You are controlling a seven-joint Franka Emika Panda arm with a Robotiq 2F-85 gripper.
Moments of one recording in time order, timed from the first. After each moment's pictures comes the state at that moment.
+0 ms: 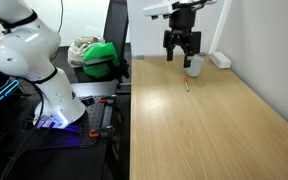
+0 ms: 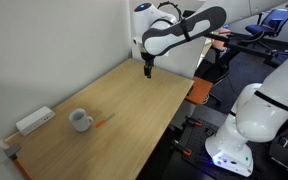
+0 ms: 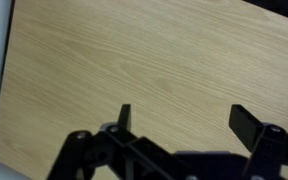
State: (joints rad) arm -0.02 -0.17 -0.02 -2.26 -0.26 2.09 -0.29
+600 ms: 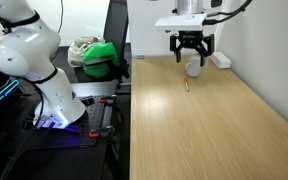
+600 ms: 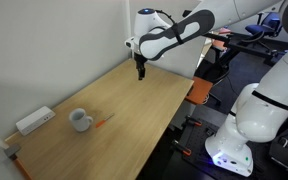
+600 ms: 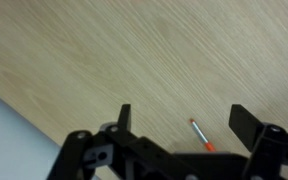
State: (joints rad) arm -0.01 -0.10 -0.04 -2.29 -0.09 2.38 -0.77
